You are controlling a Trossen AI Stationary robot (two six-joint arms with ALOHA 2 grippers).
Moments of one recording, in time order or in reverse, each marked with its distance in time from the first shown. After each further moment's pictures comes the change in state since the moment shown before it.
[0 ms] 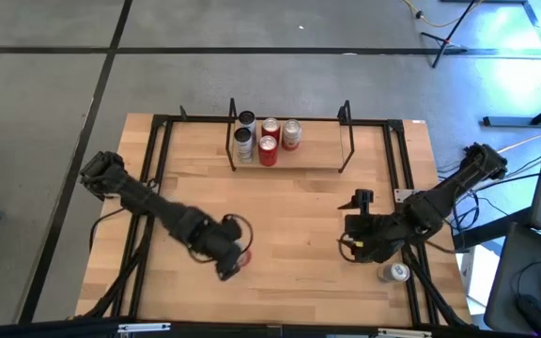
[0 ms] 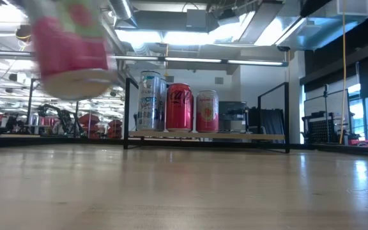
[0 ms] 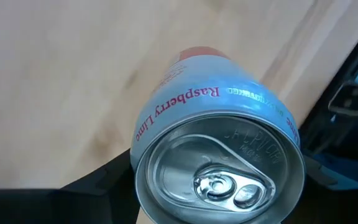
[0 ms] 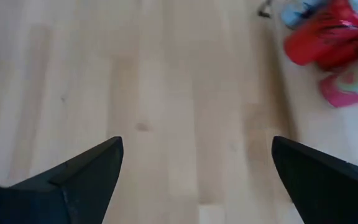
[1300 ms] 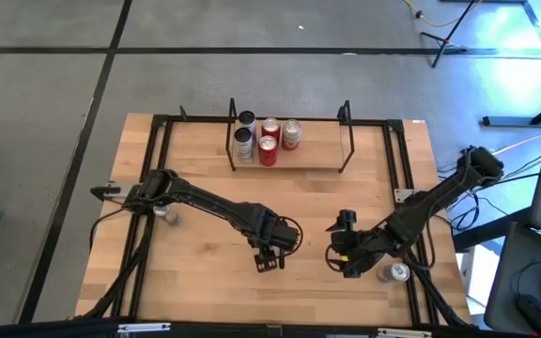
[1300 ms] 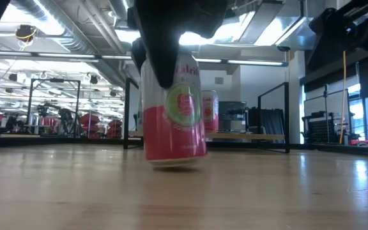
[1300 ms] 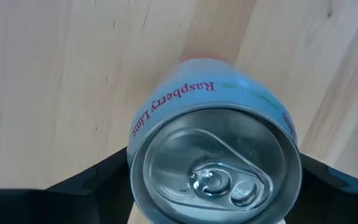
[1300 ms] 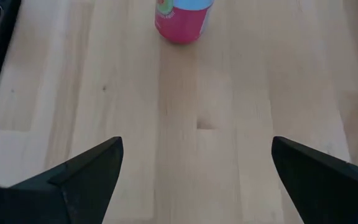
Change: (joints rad) left arm 0.227 0.485 0.436 -0.119 0.091 0.541; right arm -0.002 0.062 -0.306 0.446 -0.142 0.033
